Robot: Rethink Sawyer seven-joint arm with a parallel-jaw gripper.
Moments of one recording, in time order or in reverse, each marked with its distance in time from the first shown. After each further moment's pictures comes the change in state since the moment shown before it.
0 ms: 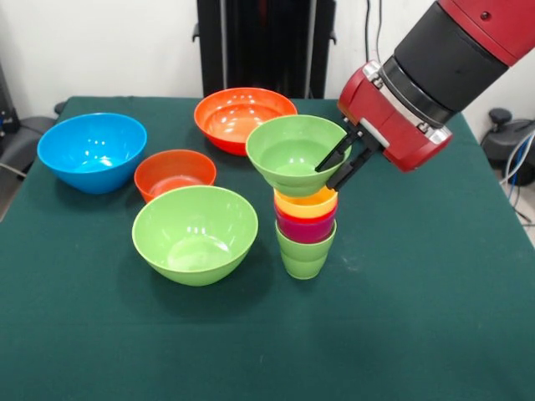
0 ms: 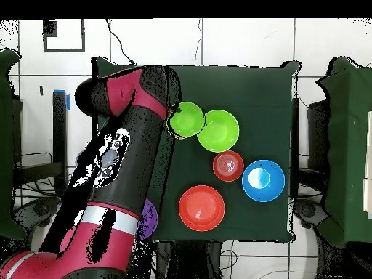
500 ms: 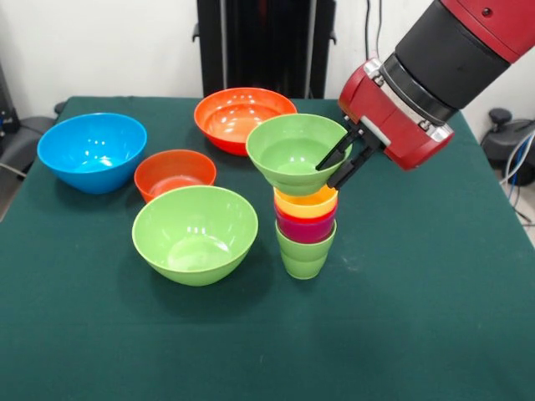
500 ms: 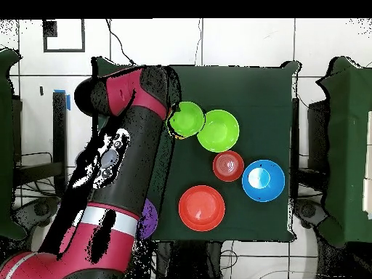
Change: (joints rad) arm 0.000 -0.005 0.000 0.000 0.000 0.000 0.000
